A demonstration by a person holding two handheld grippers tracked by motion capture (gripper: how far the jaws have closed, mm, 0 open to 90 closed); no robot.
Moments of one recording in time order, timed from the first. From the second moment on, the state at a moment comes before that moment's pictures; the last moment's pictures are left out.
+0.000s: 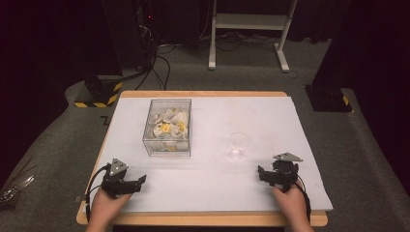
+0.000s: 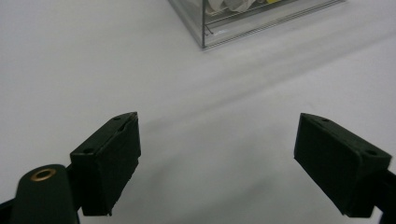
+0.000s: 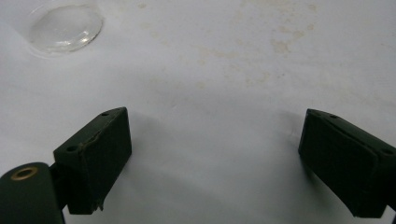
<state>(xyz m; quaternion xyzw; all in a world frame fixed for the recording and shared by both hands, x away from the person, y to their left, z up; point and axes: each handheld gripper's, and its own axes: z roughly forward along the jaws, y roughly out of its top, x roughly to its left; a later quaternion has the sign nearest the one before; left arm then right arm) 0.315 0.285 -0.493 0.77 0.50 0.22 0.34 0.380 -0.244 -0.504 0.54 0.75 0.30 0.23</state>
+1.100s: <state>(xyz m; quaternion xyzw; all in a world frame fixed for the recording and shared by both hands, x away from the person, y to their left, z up) 0.305 0.259 -0.473 0.76 0.47 0.22 0.39 0.379 -0.244 -0.505 0.54 0.75 0.30 0.23</state>
